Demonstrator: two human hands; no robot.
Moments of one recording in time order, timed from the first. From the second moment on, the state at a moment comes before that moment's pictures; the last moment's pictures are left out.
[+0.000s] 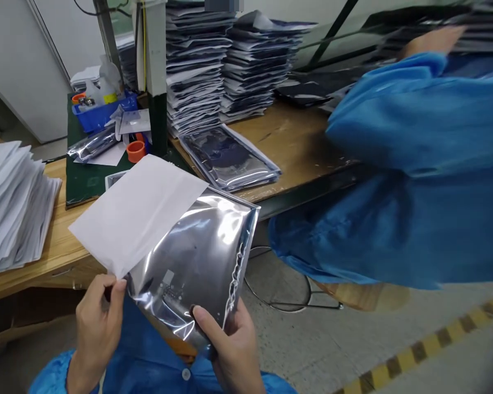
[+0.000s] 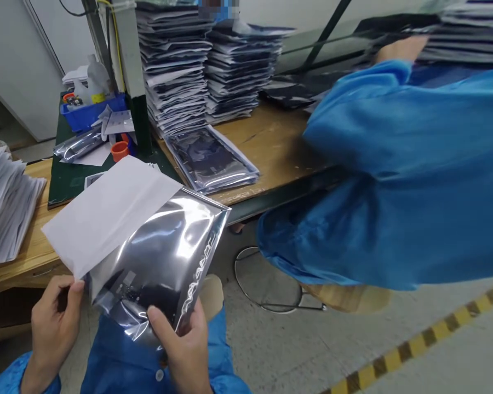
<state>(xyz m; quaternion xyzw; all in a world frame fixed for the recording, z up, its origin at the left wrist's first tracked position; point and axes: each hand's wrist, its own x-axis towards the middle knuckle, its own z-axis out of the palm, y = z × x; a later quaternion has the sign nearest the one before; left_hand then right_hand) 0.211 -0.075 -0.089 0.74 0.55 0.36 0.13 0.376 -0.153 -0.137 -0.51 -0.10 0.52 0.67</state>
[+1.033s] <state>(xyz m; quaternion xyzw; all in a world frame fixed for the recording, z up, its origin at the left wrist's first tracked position) 0.054 -0.164 -0.177 0.32 0.74 0.31 0.51 0.378 -0.179 -0.214 -0.53 -0.17 0.60 0.57</state>
